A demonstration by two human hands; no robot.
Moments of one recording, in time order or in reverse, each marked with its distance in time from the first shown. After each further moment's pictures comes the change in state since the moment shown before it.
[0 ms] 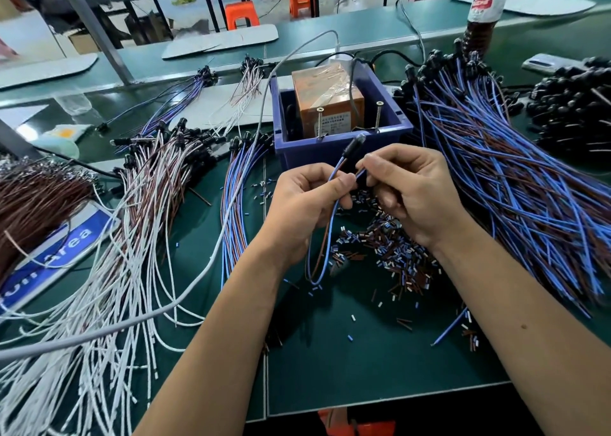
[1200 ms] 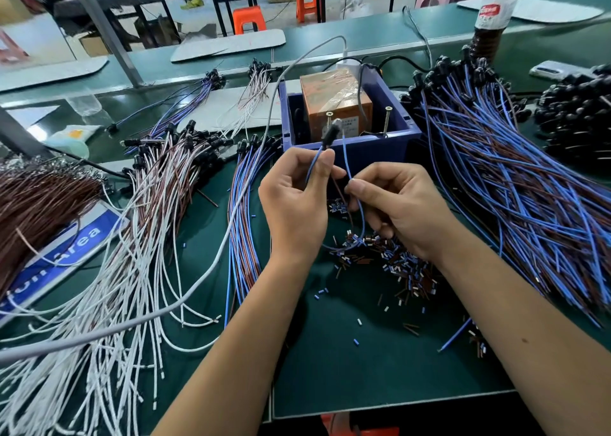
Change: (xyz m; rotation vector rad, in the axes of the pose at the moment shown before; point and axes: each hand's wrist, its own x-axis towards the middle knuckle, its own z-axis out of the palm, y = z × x) left_hand 0.000 -0.003 0.009 0.228 0.465 0.471; right_hand -0.007 0.004 0.016 -0.122 -0.163 0.070
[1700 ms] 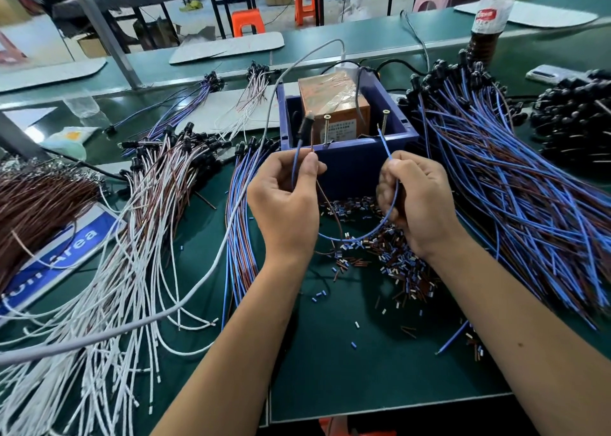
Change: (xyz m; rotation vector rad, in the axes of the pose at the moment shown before) left_hand 0.003 0.002 0.000 0.055 0.162 -0.031; right_hand 0.004 -0.003 -0.004 0.065 0.249 -0.033
